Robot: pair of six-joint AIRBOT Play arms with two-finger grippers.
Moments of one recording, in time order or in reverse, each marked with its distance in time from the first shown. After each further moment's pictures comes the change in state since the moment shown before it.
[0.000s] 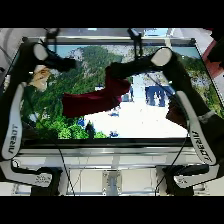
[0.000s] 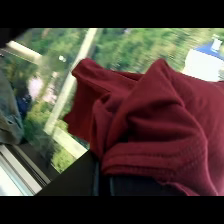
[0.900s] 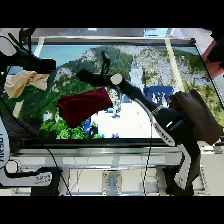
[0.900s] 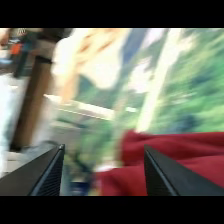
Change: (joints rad) left arm 0.135 0.095 -0.029 -0.084 -0.183 0.133; right arm 0.114 -0.380 0.111 0.300 -0.452 -0.001
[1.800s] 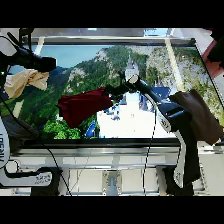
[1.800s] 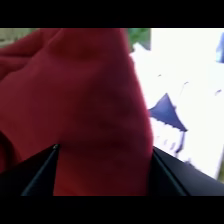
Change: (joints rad) left arm 0.000 0.000 0.000 -0.015 0.045 0.015; right arm -0.168 -0.185 -0.031 -0.034 0.448 0.028
